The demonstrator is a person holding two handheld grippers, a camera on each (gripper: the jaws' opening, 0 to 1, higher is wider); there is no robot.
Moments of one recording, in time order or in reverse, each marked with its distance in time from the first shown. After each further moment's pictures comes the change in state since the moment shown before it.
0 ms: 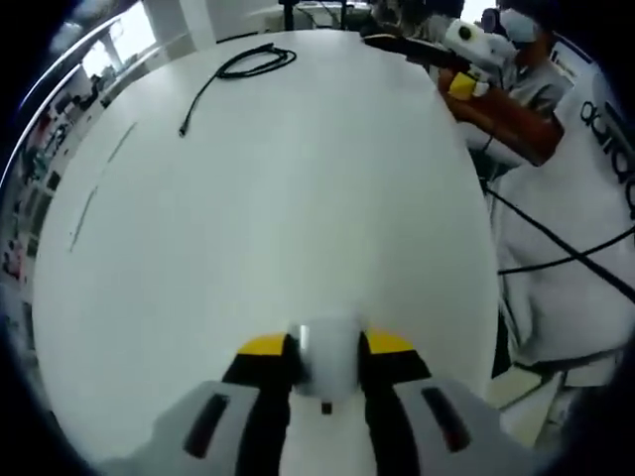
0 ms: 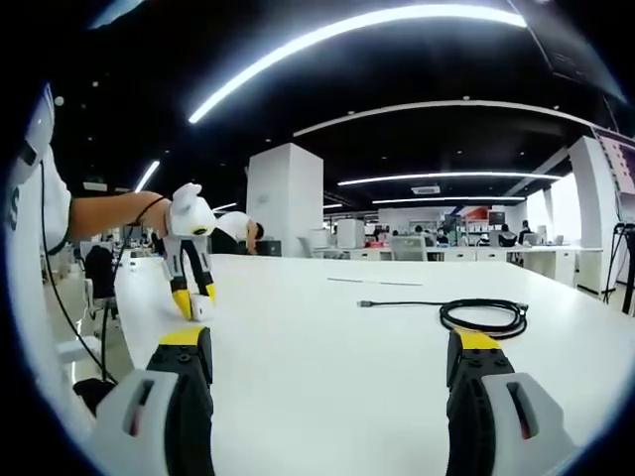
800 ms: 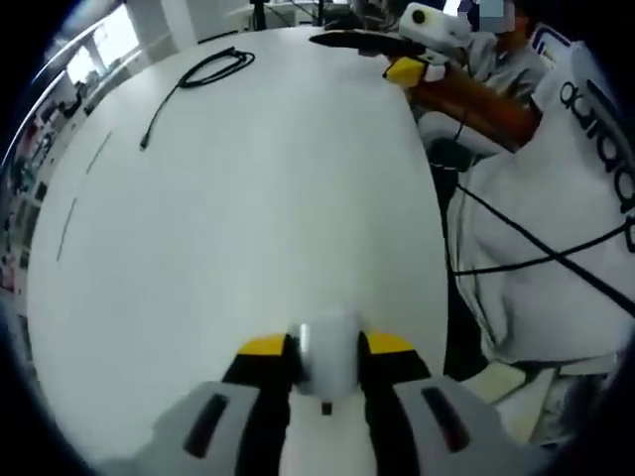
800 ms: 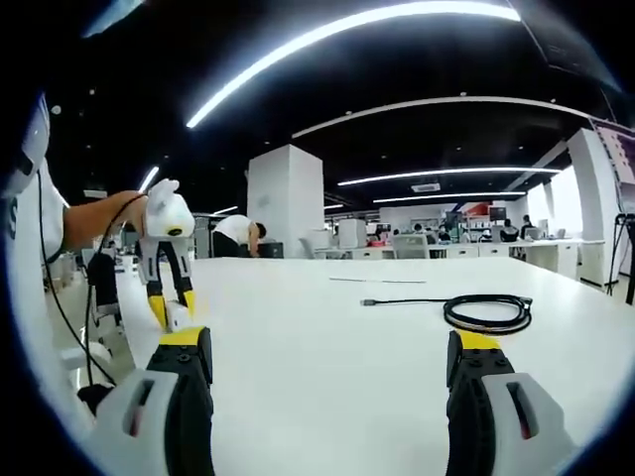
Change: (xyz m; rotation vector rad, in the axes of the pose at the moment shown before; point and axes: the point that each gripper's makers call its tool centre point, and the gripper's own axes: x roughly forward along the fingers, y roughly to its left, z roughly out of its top) left arm -0.004 -0.033 -0.005 0.031 0.018 -0.057; right arm 0.000 0.003 -0.001 0.029 -0.005 0.009
